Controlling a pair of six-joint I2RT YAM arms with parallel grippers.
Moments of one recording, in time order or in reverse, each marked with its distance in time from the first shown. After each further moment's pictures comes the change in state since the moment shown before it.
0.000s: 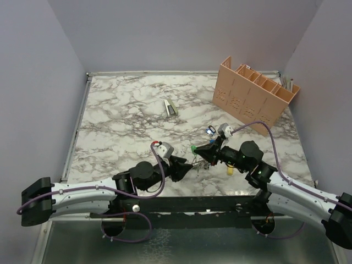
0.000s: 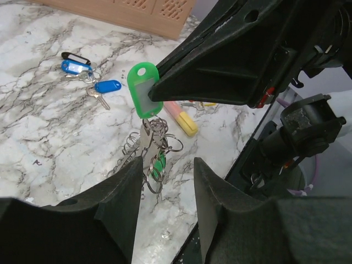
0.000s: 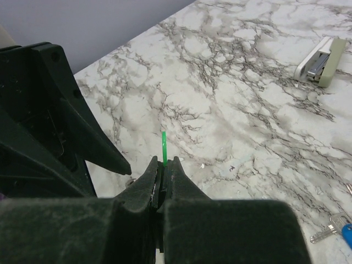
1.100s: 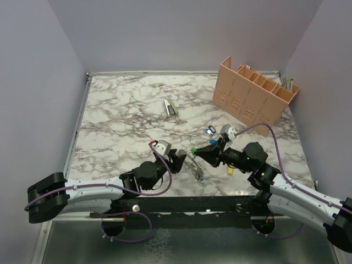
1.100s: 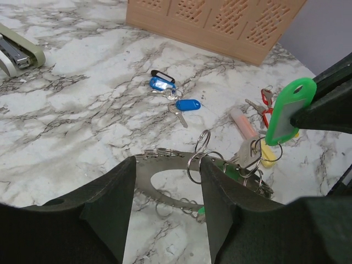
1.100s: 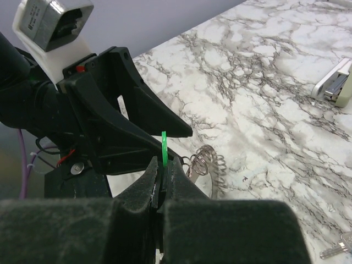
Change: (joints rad) left arm 0.032 0.180 -0.031 0.175 -0.286 0.105; right arm 0.000 -0.058 0.000 -0.002 -0.082 -0.002
